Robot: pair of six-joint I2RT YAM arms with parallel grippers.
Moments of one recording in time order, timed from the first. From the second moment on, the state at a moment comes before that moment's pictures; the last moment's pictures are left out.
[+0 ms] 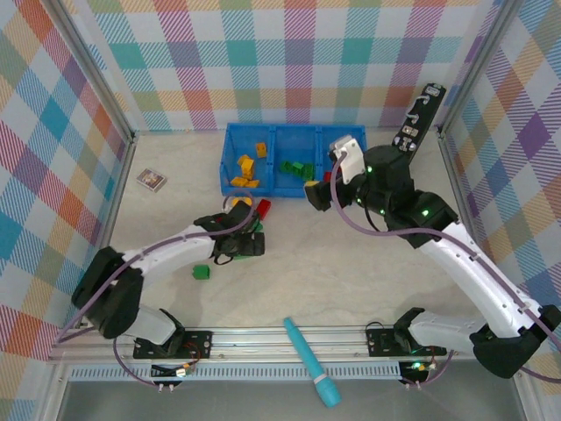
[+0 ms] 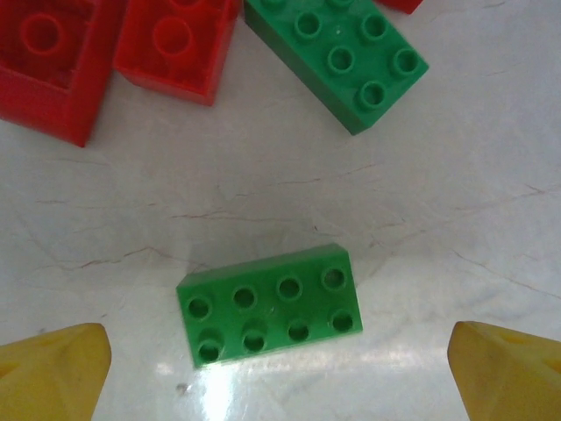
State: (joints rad) left arm -0.68 1.48 0.88 -0.60 -0.22 -0.66; right arm 0.68 1.13 1.32 -0.65 0.02 -0.01
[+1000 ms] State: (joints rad) left arm -0.72 1.69 0.92 -0.52 -0.30 -0.82; right arm 0.67 1.01 1.13 -0.62 0.11 -0.01
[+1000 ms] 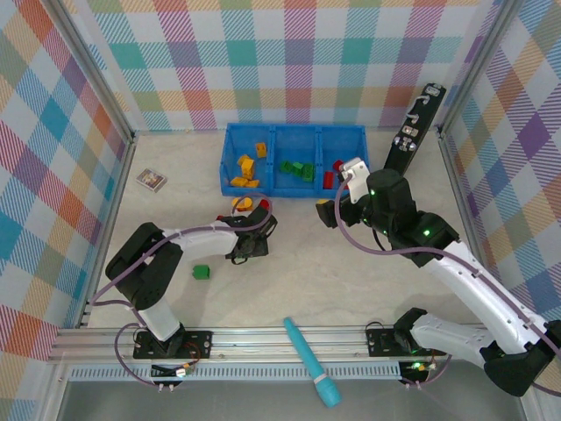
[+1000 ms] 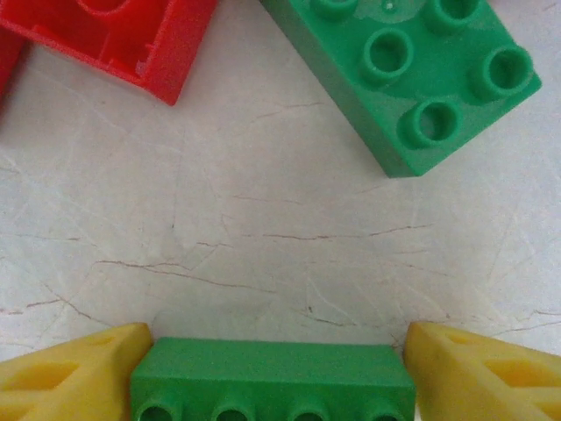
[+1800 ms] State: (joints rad) left arm -0.73 1.74 1.50 -0.56 -0.29 -0.66; right arm 0.67 0.95 0.96 -0.64 0.16 0.15
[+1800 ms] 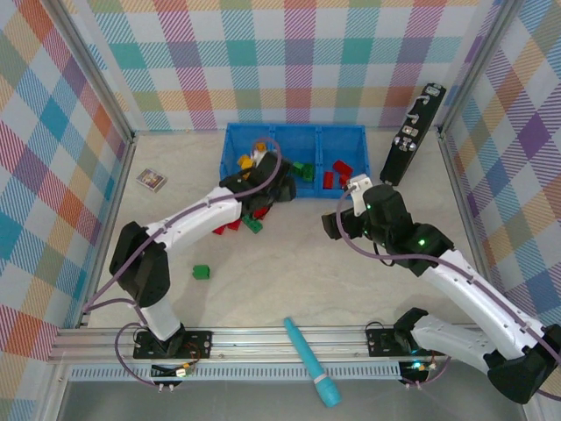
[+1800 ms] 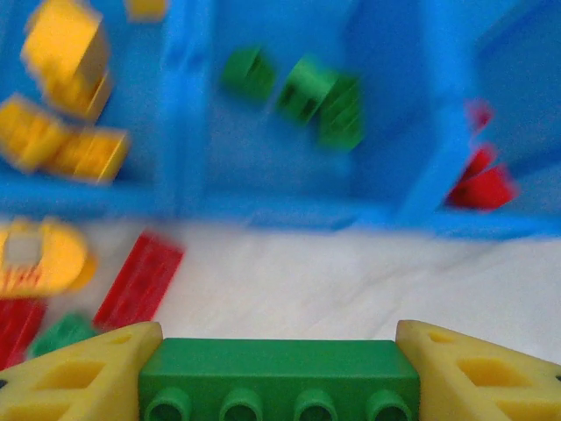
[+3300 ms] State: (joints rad) left arm -0.63 1.43 1.35 -0.40 -0.33 -0.61; right arm 0.67 0.90 0.79 -0.61 0.07 0.36
